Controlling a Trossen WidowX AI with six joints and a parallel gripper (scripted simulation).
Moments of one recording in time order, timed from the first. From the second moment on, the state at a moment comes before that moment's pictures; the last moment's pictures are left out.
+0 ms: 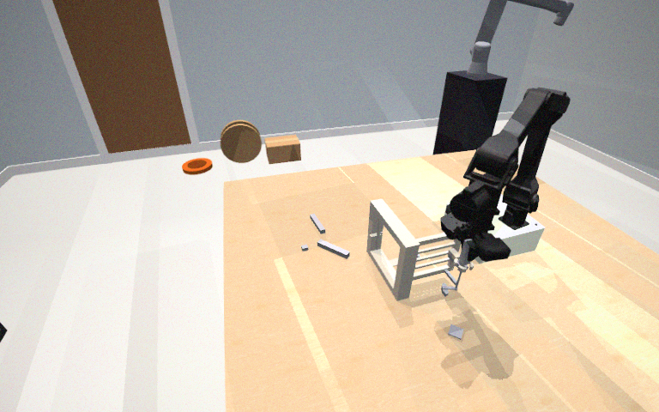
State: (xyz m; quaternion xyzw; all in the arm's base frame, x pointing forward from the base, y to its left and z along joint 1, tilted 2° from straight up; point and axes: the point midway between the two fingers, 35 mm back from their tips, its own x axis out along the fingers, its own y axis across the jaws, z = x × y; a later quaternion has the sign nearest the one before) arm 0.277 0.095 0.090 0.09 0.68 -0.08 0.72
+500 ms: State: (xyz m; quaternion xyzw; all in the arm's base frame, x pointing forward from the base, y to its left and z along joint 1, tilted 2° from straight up) arm 0.276 0.094 0.092 0.10 0.68 -0.09 0.72
